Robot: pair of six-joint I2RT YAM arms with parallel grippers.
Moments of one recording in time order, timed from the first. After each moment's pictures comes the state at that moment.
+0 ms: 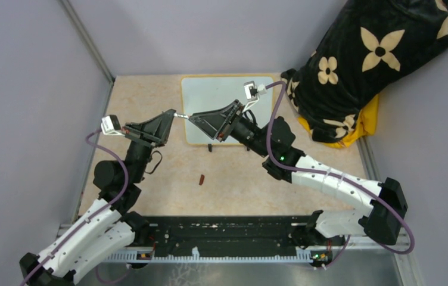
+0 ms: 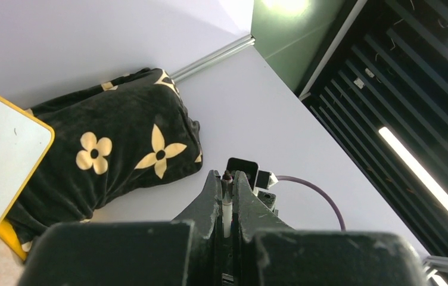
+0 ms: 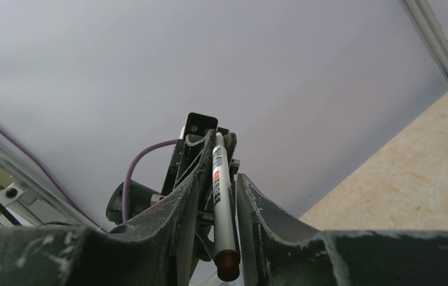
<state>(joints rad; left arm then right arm) -0.64 0.65 0.56 0.69 -0.16 -1.28 0.98 1.23 1.02 0.62 -0.11 0.82</state>
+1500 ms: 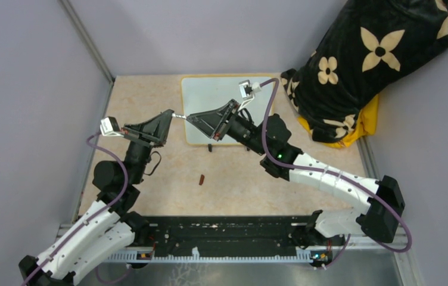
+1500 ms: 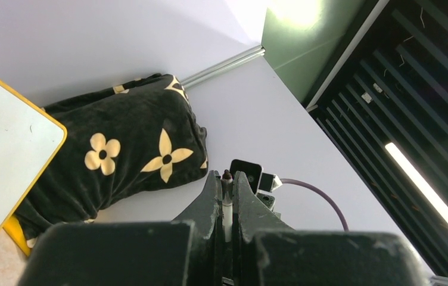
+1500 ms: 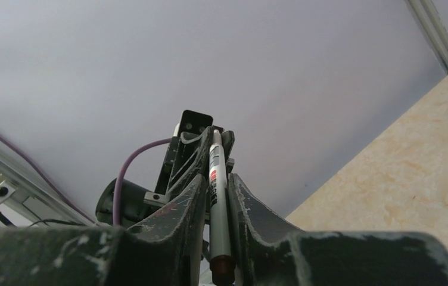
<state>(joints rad) -0.64 0.63 0.56 0.62 -0.21 -1.30 0.97 1.26 1.05 0.57 -0.12 0.82</state>
